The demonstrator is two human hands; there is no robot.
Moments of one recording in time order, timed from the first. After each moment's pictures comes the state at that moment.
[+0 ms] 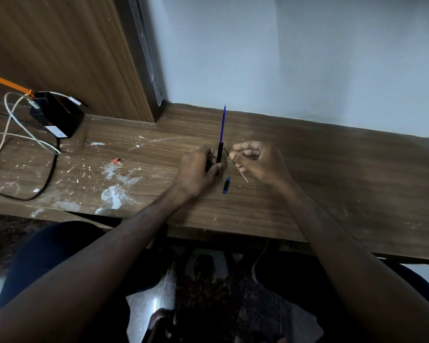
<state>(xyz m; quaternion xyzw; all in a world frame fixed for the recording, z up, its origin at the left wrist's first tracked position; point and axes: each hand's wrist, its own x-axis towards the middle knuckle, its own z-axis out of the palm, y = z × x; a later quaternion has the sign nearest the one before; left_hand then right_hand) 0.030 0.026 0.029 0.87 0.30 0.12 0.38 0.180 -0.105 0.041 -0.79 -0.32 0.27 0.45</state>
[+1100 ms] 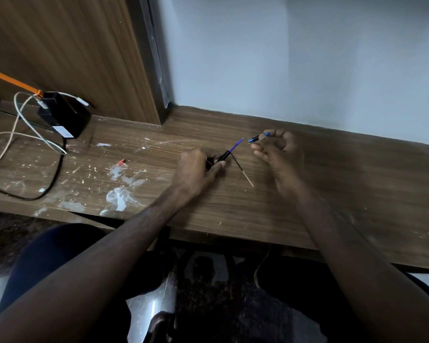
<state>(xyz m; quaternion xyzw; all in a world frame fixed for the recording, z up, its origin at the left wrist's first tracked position) 0.022 0.039 0.037 0.88 0.26 0.16 0.35 0.186 -0.093 0.056 -0.71 -0.10 0.24 0.66</state>
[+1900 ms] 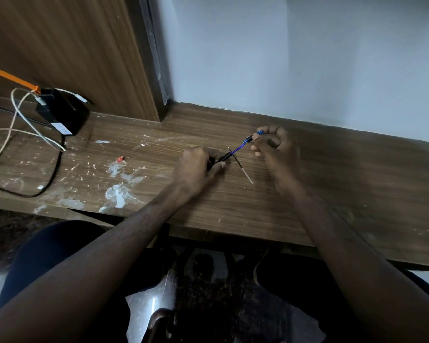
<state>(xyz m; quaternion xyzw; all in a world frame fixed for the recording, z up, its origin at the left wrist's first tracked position) 0.022 0.039 0.034 0.90 0.26 0.13 0.31 0.182 -0.092 0.052 -0.76 -0.19 0.19 0.59</state>
